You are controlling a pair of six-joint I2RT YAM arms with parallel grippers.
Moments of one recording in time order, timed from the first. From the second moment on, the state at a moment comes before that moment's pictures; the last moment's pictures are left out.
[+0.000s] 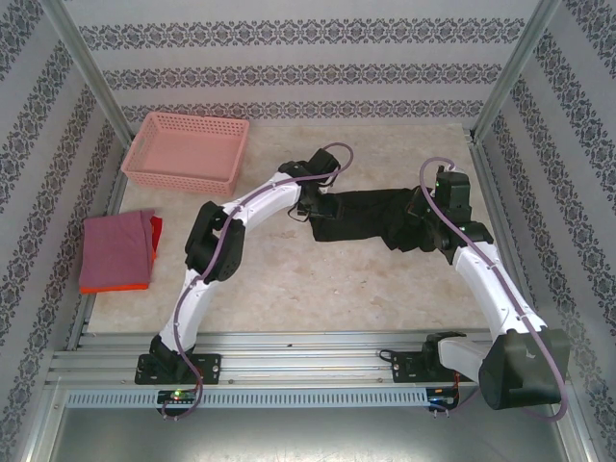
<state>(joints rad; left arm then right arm) -0.62 2.34 2.05 -0.87 0.12 -0.44 0.07 1.14 0.85 -0.31 0.04 0.48</state>
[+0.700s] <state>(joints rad) -0.67 2.48 2.28 -0.94 0.04 -0.37 0.07 1.13 0.86 -0.34 0.00 0.49</state>
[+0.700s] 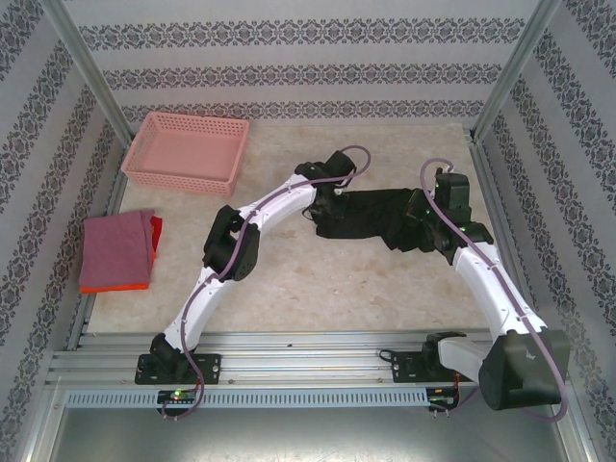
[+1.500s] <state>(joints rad) -0.43 1.94 2.34 -0.98 -0.02 -0.38 0.07 0.83 1.27 -0.51 0.04 0.34</state>
